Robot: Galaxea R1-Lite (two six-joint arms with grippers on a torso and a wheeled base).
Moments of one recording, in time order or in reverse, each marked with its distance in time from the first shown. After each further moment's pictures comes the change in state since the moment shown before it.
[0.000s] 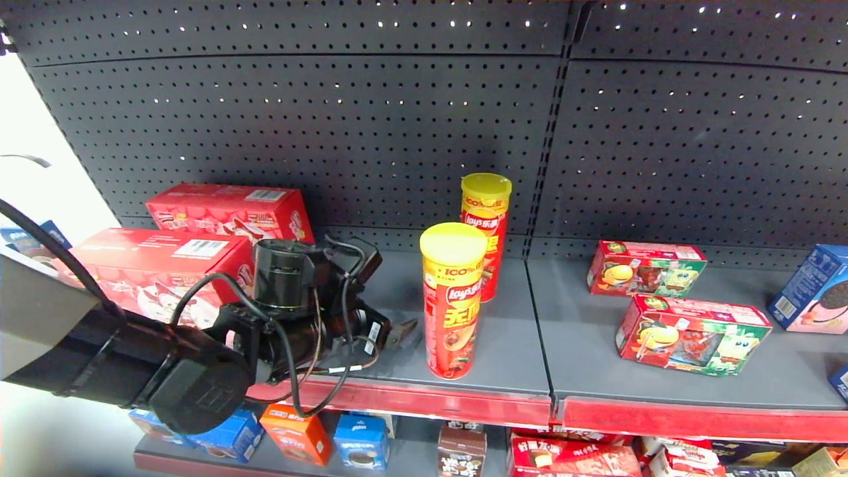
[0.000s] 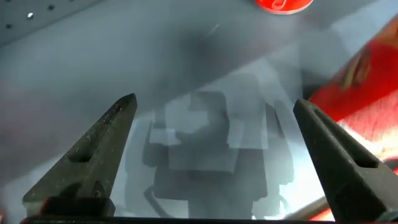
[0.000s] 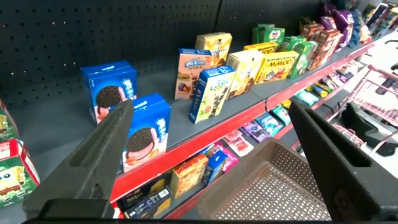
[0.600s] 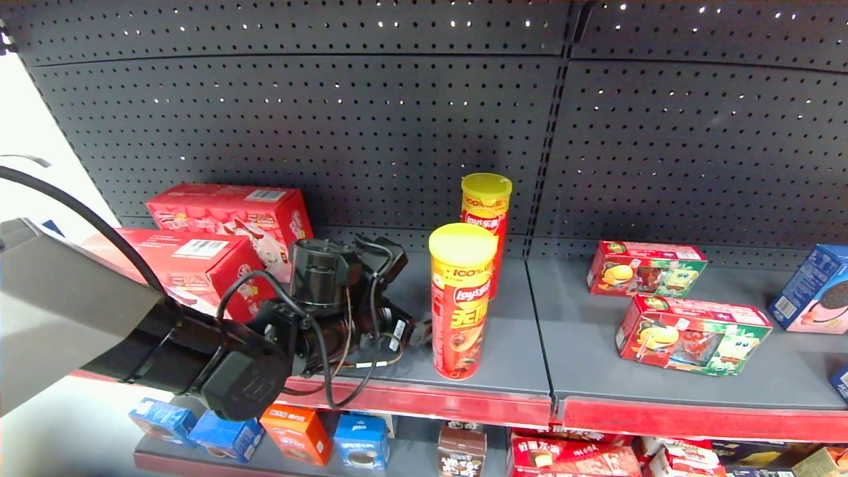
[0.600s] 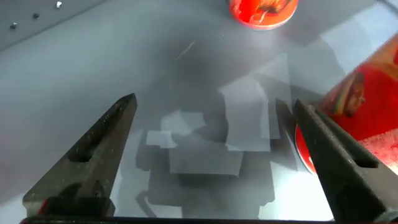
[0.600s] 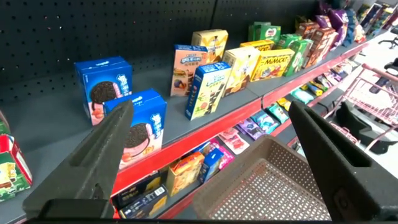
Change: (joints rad) left arm -0.047 0.082 -0.090 -0.001 0.002 -0.007; right arm -0.017 -0.020 0.026 0.000 0.001 -0.005
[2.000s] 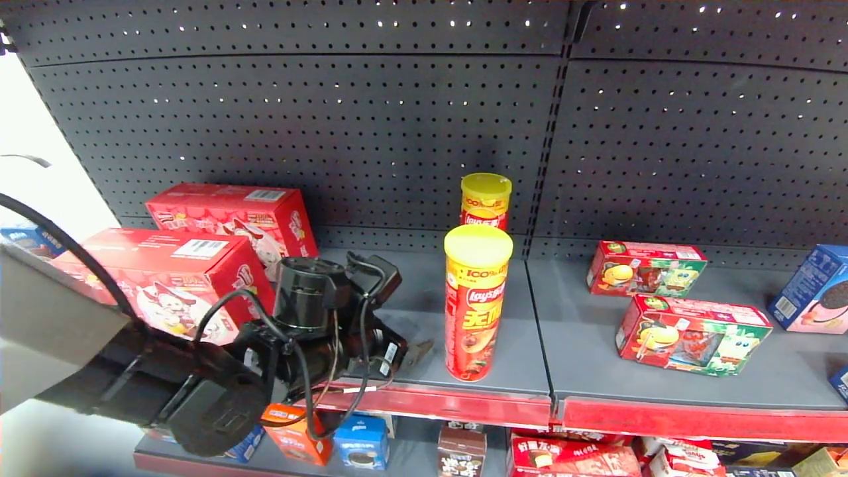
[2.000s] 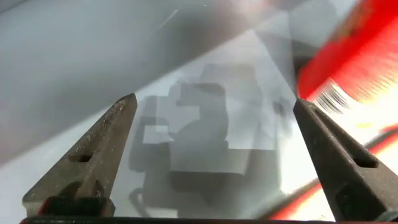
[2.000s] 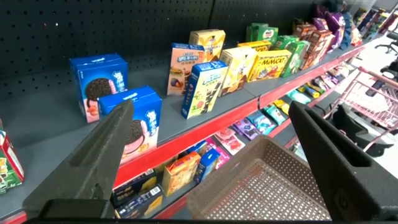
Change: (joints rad) left arm -0.016 -0.075 0.141 -0.025 0.000 -0.003; right arm 0.002 -0.042 0.025 -0.005 0.001 -0.035
